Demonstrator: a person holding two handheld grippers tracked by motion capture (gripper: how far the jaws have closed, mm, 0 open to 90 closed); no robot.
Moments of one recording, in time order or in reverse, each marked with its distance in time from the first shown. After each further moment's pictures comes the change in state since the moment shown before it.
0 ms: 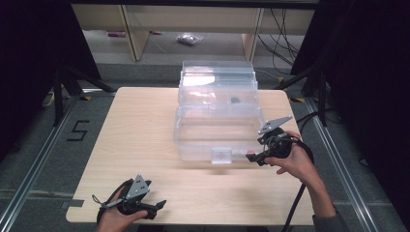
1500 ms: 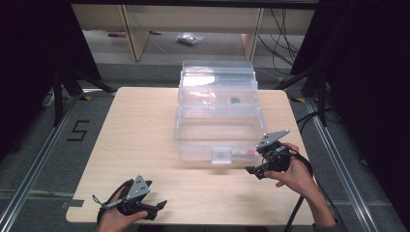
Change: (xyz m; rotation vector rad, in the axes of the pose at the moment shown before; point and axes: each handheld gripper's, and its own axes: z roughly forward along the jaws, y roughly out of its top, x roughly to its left) left arm -0.001 0.002 -0.002 0.009 0.000 0.033; right arm 0.024 -0.023 0.009 0.009 -0.016 -0.029
